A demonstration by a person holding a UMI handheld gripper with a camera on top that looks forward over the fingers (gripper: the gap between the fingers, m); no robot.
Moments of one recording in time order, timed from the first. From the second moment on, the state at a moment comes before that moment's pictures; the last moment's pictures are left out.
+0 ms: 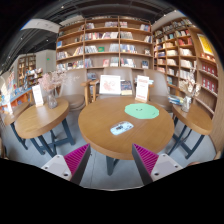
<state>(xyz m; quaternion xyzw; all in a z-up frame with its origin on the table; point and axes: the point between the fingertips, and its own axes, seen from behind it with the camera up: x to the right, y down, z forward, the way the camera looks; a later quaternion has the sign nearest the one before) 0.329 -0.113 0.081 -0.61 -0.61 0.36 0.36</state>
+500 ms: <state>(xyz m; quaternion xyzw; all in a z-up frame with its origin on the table) 0.224 -0.099 0.016 -0.63 -0.60 0.33 0.36</state>
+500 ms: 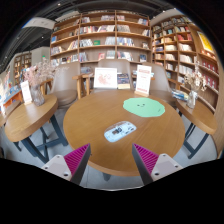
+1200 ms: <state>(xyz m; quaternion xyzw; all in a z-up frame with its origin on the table) 0.098 -0.099 -0.014 -0.65 -0.63 0.30 0.30</state>
